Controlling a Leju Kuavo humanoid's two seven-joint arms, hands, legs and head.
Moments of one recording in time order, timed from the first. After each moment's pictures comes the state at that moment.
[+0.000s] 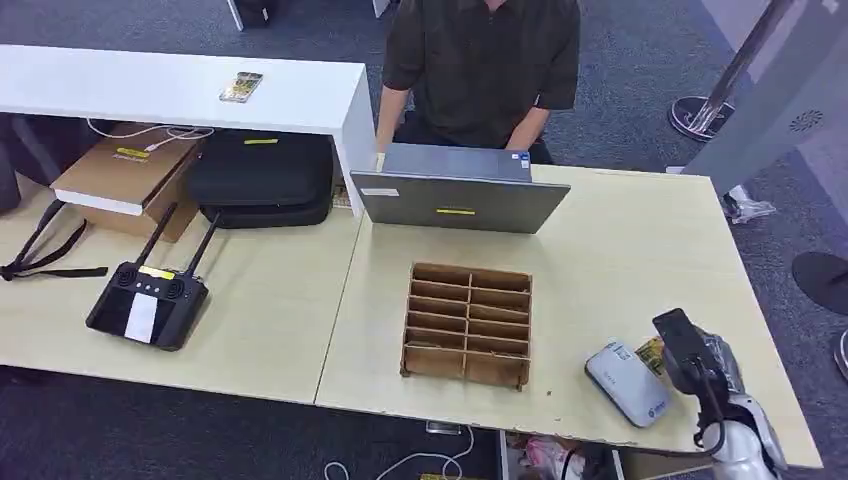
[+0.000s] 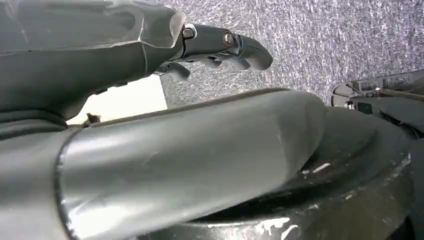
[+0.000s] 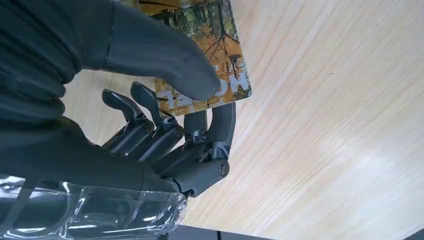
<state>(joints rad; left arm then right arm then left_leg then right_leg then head) -0.04 -0.23 1.03 -0.21 -1.20 0.00 0.07 -0.19 -0.22 -0.04 -1.14 0.63 0.02 0.00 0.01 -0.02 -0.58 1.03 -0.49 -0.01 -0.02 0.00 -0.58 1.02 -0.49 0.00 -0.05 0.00</state>
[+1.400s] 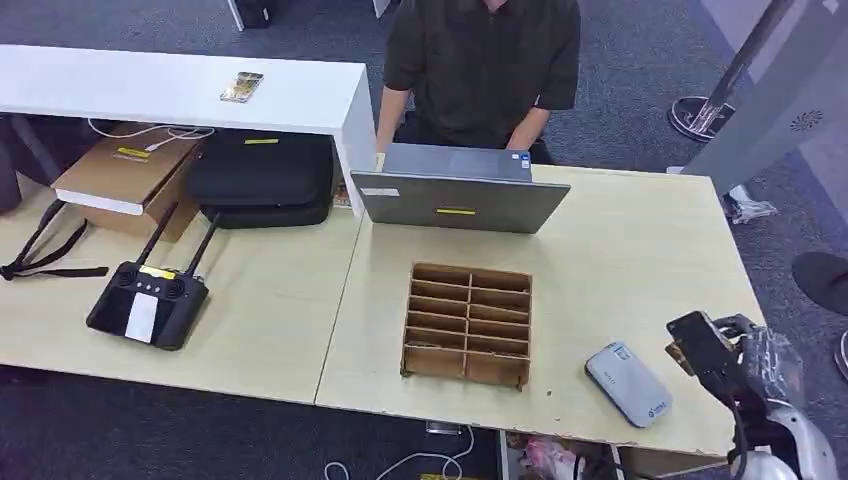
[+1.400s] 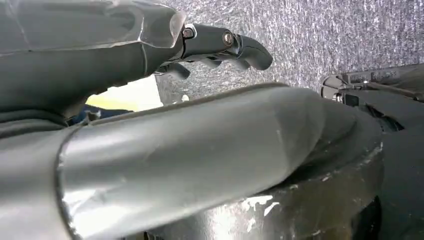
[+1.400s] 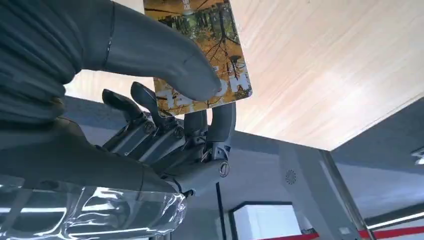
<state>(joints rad) -0.04 -0.24 1.06 -0.21 -1.14 0.00 0.04 0.05 -0.24 -0.05 -1.71 0.80 0.03 0.21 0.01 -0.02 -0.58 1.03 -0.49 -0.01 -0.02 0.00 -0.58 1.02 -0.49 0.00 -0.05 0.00</state>
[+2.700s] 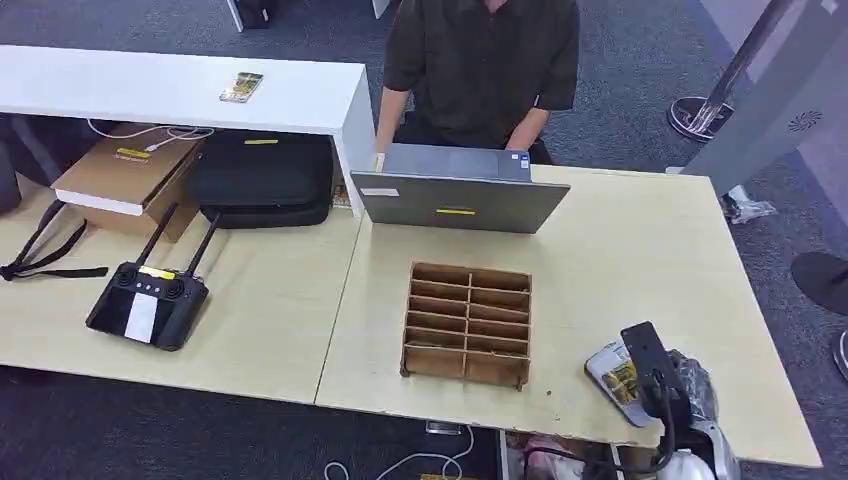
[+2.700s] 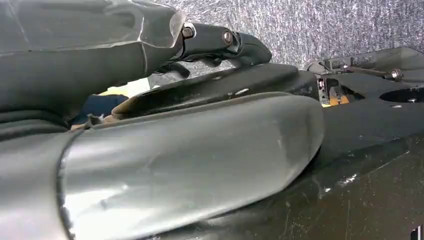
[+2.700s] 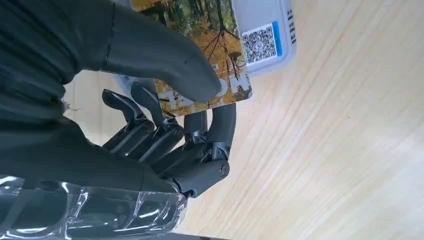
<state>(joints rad) -0.07 -0.26 1.07 -0.21 -1.16 -0.01 0.05 0.00 -0.01 -0.04 -1.49 0.81 -0.02 0.29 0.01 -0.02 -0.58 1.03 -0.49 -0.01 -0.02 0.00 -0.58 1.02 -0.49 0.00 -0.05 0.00</state>
